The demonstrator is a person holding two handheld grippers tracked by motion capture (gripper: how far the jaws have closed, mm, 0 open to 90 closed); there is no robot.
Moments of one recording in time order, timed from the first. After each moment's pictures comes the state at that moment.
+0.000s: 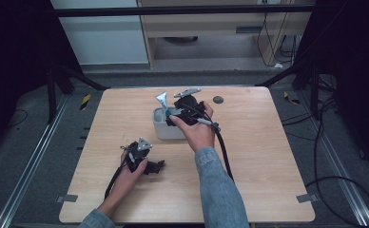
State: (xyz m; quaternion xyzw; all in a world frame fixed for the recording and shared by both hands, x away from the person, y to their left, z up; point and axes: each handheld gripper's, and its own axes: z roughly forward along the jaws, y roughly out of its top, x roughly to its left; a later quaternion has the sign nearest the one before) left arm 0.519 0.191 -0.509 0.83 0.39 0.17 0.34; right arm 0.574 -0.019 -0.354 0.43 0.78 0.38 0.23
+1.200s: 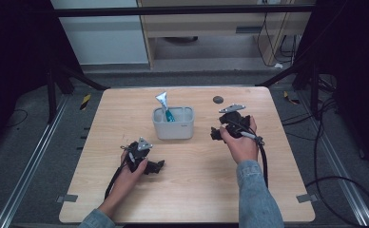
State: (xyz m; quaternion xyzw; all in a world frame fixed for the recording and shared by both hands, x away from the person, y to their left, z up) left arm 0.519 0.190 -0.509 0.83 0.40 0.17 0.35; right arm 0.549 -0.145 -0.399 0.48 0.78 0.29 0.28
